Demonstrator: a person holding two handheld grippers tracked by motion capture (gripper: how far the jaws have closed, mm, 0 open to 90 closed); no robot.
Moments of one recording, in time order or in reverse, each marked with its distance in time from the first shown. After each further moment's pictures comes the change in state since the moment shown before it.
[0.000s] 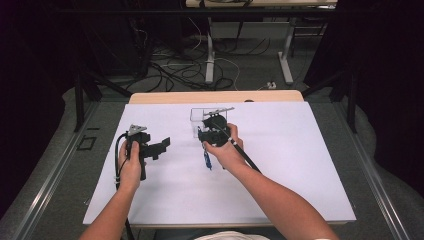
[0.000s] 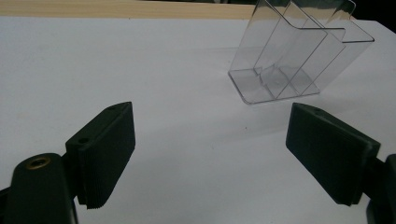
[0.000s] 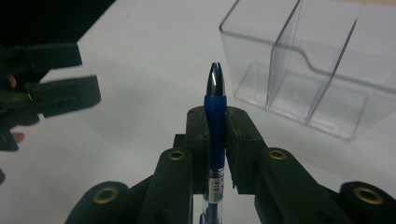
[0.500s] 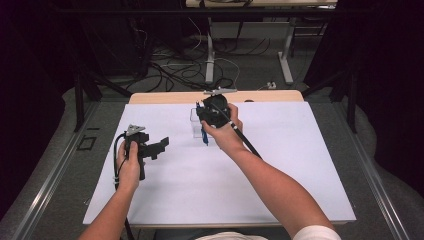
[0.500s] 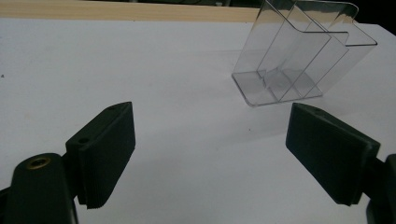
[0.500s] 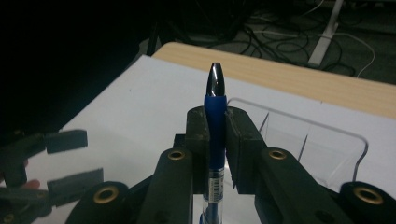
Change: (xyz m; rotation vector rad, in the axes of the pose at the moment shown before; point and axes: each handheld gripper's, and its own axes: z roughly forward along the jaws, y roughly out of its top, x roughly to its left) left arm 0.003 0.000 -0.002 -0.013 0.006 -0.005; right arm 0.001 0.050 -0.020 -0.220 -0.034 -0.058
